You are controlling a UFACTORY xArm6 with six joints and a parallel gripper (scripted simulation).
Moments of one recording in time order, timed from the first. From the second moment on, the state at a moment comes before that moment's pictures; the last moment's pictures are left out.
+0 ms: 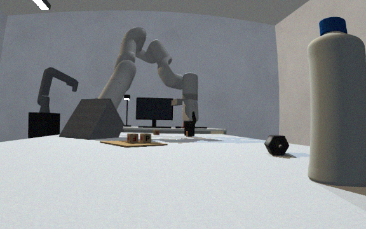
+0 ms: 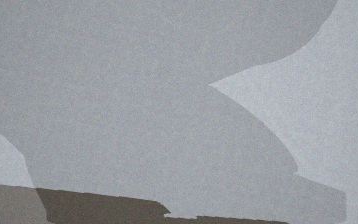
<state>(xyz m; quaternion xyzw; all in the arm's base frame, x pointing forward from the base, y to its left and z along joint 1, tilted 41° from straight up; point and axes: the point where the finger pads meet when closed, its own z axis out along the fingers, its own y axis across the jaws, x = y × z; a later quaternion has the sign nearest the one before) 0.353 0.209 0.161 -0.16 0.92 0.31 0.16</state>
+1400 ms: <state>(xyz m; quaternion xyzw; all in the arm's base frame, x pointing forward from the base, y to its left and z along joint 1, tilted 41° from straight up) 0.353 0.209 0.161 -0.16 0.92 0.31 0.16</state>
